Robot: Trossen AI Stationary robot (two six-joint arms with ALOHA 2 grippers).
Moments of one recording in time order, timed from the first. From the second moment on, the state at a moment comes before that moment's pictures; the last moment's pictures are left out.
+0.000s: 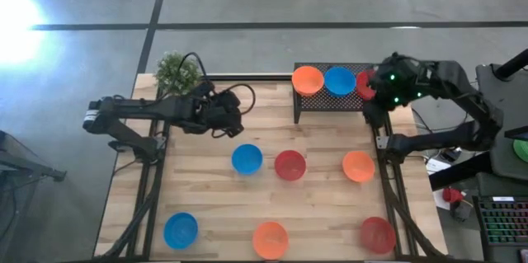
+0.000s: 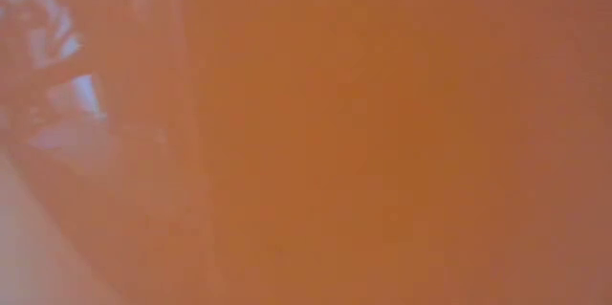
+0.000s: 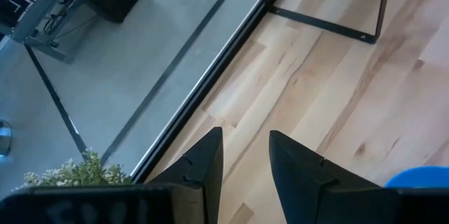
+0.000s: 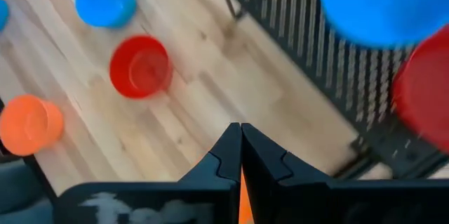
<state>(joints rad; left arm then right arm) -0.03 1.42 1.47 -1.09 -0.78 -0.38 -0.39 1.05 1.53 -1.57 -0.08 0.39</state>
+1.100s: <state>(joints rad) -0.03 1.39 1.47 -1.10 -0.78 -0.44 -0.29 0.88 0.94 -1.49 -0.26 0.63</state>
